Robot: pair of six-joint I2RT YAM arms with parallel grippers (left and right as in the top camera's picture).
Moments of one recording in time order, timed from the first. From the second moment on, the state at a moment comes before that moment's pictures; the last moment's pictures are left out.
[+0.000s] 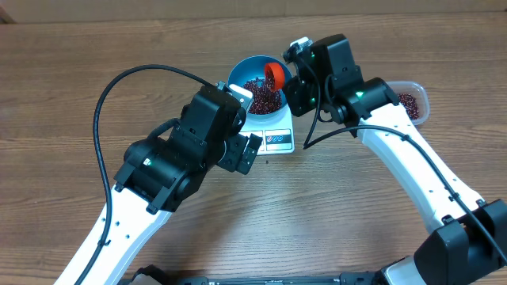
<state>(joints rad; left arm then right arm) -0.60 1.29 1.43 -1.05 -0.15 -0.10 0.42 1.67 1.46 -0.65 -0.16 -0.03</state>
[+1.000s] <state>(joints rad) -0.60 1.29 1.43 -1.05 -0.15 -0.10 0.49 1.67 1.46 -0.66 -0.04 -0.09</state>
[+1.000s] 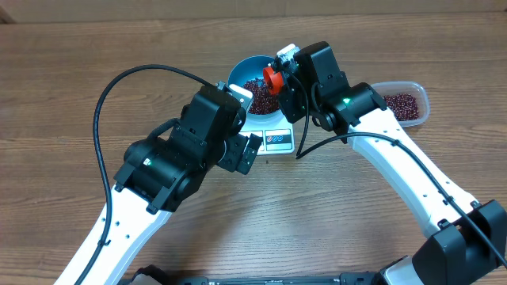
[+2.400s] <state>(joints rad) -0.60 1.29 1.43 -1.05 -0.15 -0.10 0.54 1.67 1.46 -0.66 0.04 -0.27</state>
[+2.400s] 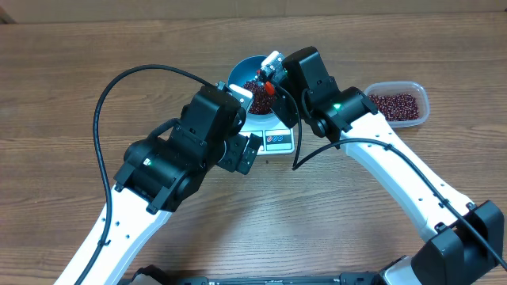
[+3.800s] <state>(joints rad) -0.60 1.29 1.43 -1.05 -0.15 -0.10 -0.03 1.63 1.48 -1.05 0.18 -0.01</state>
